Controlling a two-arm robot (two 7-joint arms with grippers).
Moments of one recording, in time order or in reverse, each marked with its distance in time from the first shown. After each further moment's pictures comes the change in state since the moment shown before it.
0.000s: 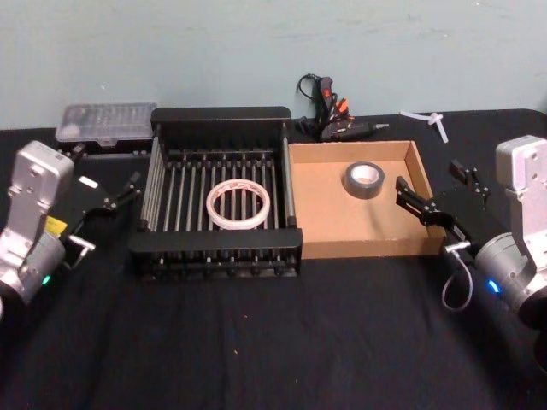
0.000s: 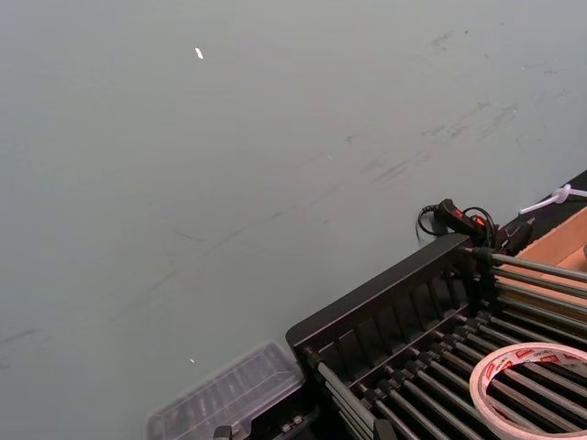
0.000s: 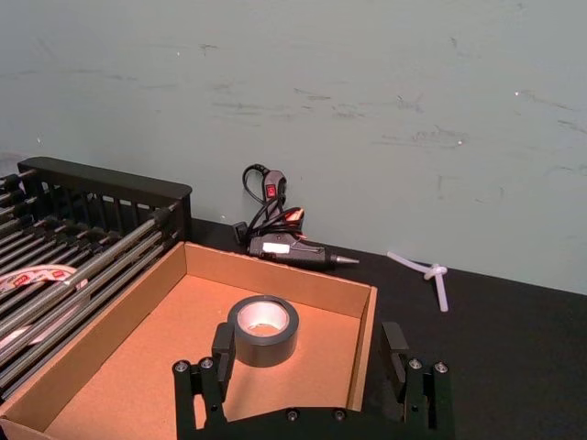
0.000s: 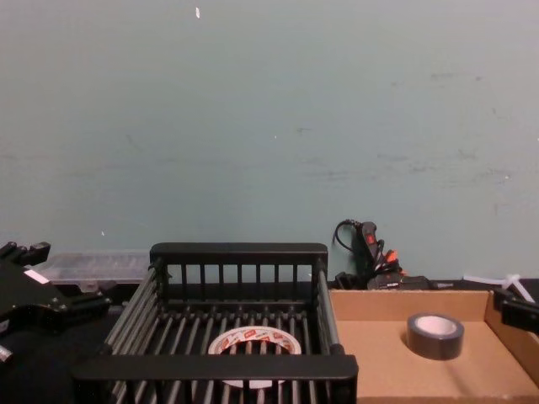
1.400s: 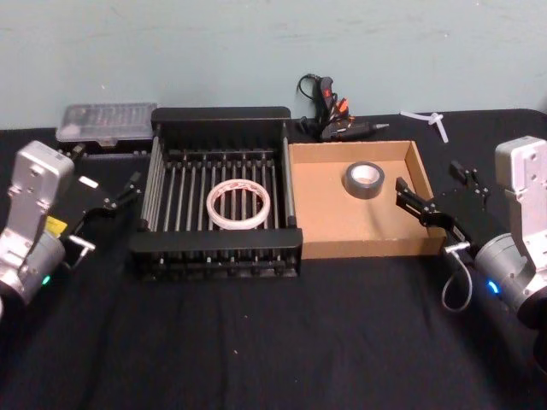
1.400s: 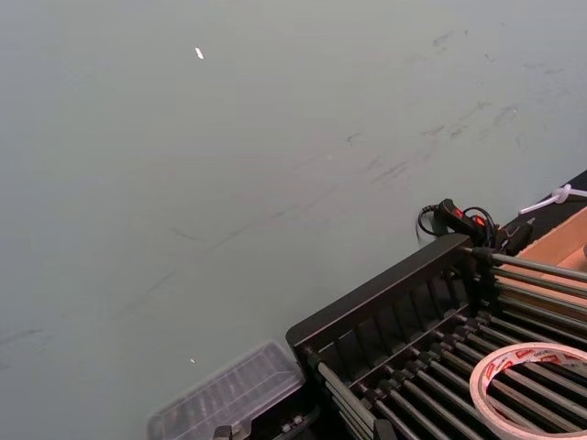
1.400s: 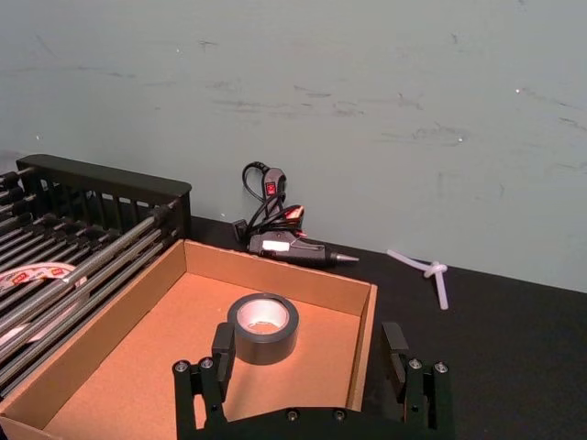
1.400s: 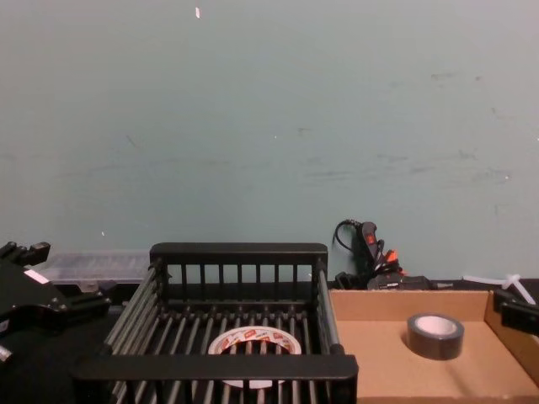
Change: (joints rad) left arm 0.000 0.000 0.000 0.000 0.000 0.000 0.000; right arm 0.000 -0.002 0.000 0.002 -0.003 0.002 -0.001
